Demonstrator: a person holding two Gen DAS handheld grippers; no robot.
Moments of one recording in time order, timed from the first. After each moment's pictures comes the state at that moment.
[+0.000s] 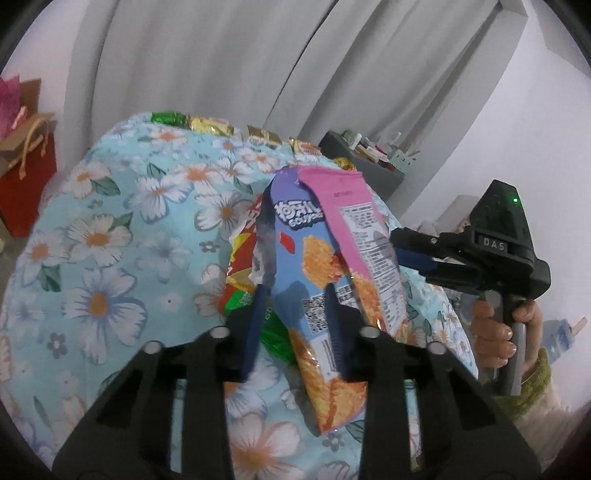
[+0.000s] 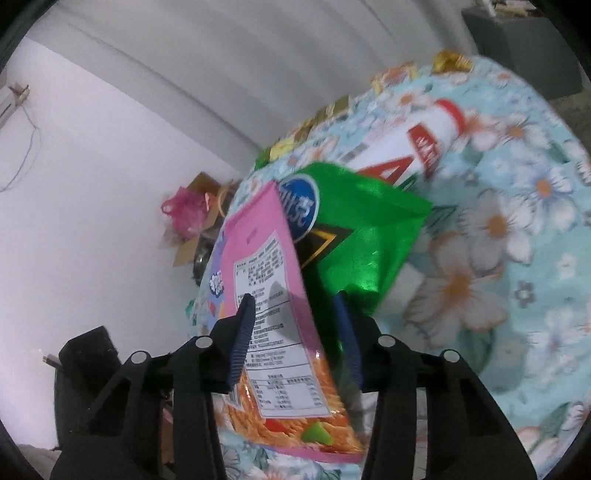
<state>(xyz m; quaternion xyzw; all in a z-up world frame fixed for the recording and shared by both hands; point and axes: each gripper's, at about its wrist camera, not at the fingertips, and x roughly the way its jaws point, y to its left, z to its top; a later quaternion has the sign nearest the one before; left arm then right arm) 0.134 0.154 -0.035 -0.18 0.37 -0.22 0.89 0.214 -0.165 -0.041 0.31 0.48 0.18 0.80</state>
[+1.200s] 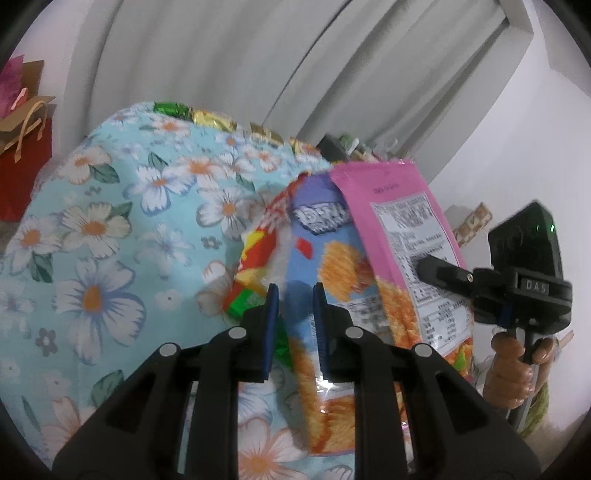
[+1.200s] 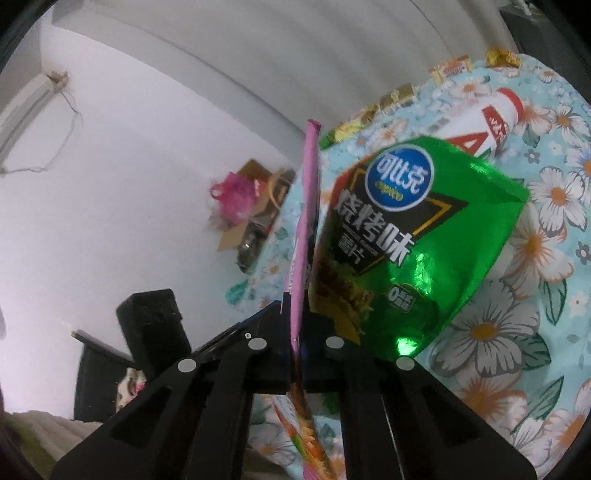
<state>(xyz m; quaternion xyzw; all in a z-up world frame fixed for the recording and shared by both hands) 0.134 0.168 -0.037 -0.21 0.36 -0.22 0.88 0.191 -0.124 -0.017 0.32 0.45 0.27 0.79</state>
